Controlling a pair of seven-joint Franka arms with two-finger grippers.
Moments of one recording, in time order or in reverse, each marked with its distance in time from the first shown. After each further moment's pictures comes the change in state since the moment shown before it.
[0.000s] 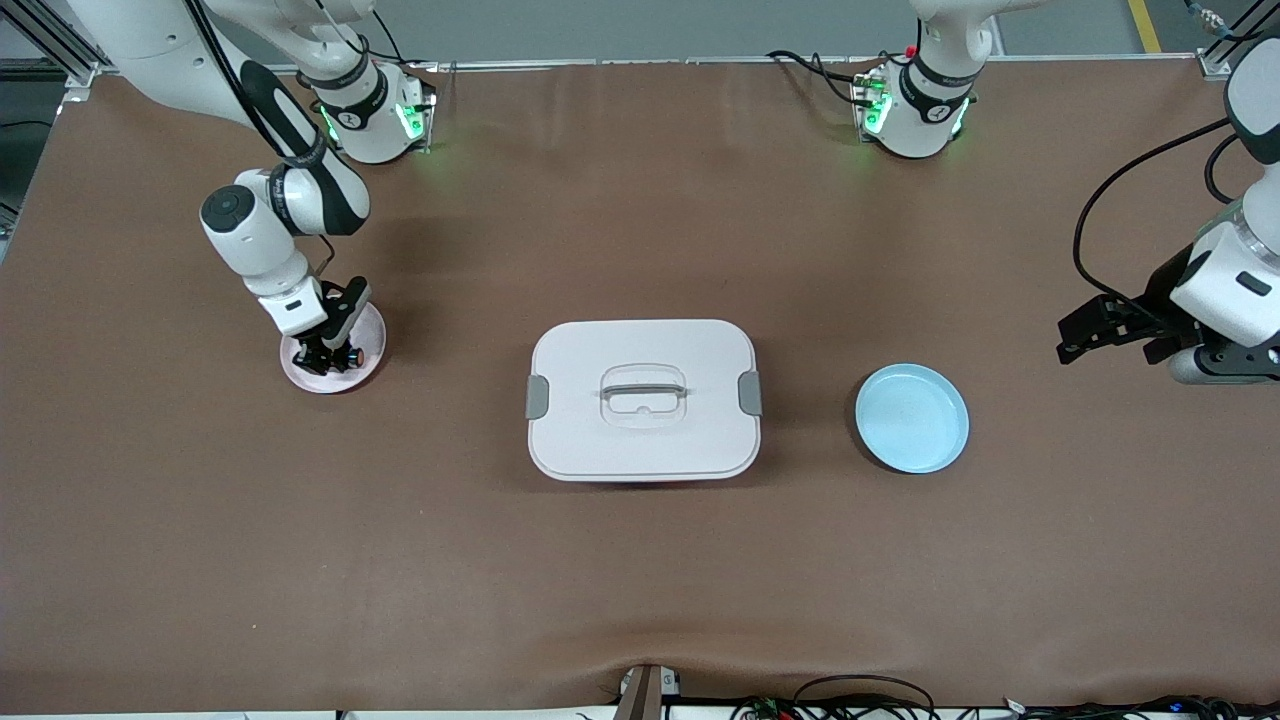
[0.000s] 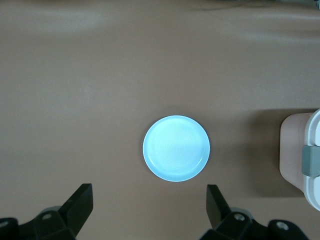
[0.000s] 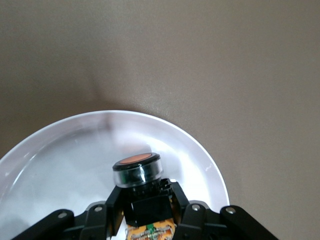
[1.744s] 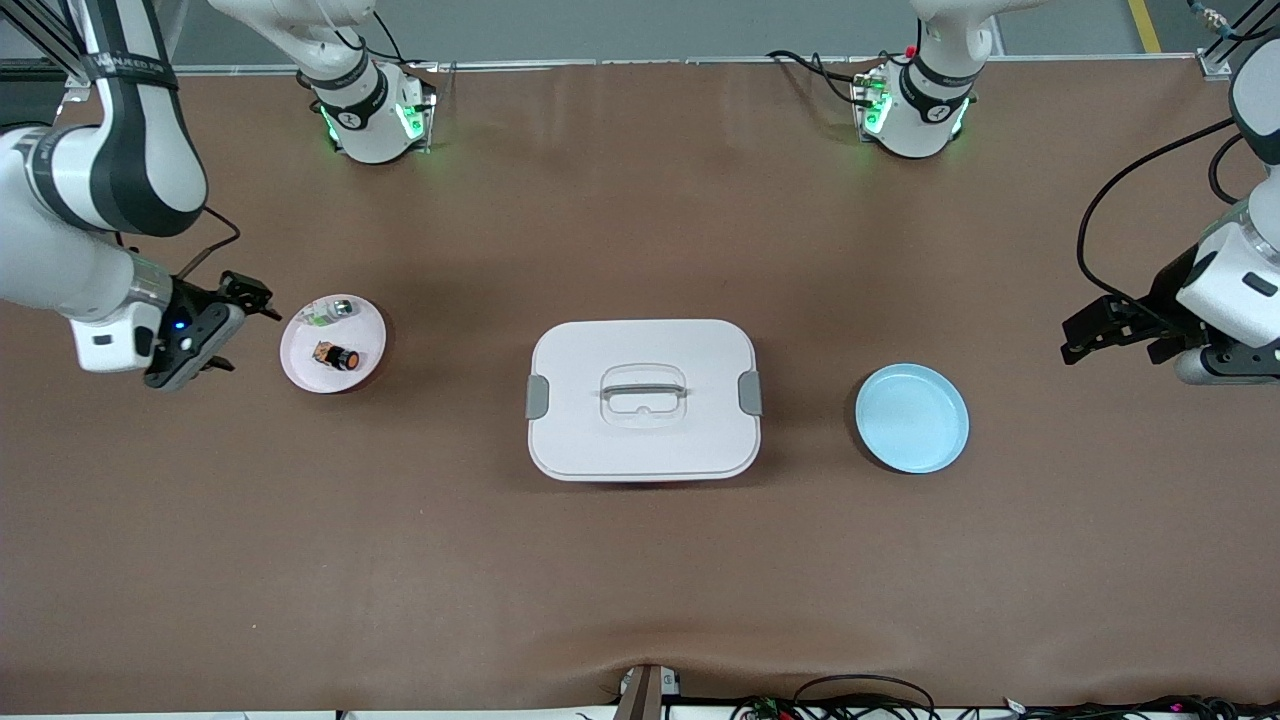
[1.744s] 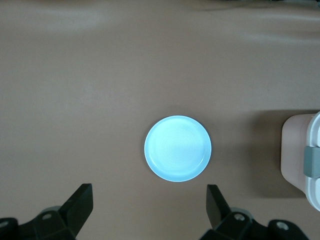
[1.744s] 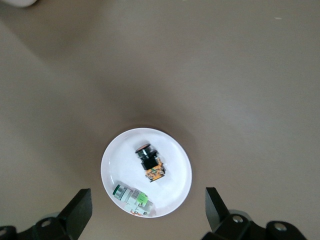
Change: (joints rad) left arm 0.007 0.000 0.000 0.000 0.000 0.000 0.000; right arm -0.099 -0.219 0.044 0.637 0.149 -1.185 0.459
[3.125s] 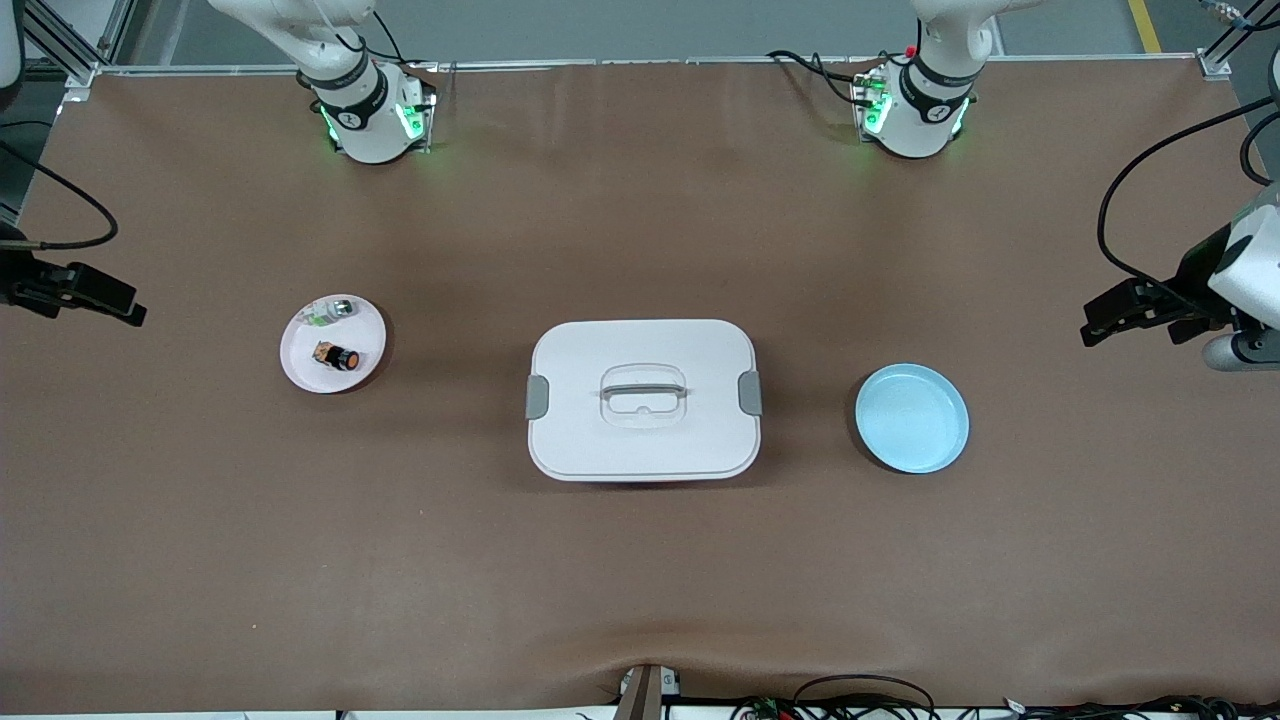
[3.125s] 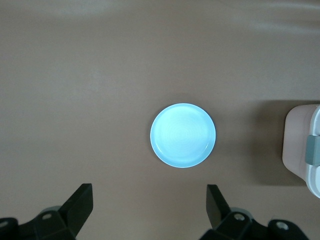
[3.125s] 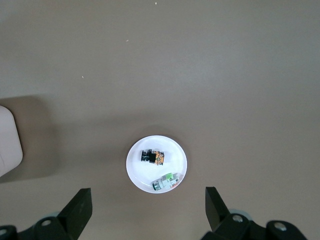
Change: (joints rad) left arm 0.022 -0.003 -0.001 0.047 0.000 -0.100 0.001; right arm -0.002 0.048 0.003 0.549 -0.109 -0.438 0.921
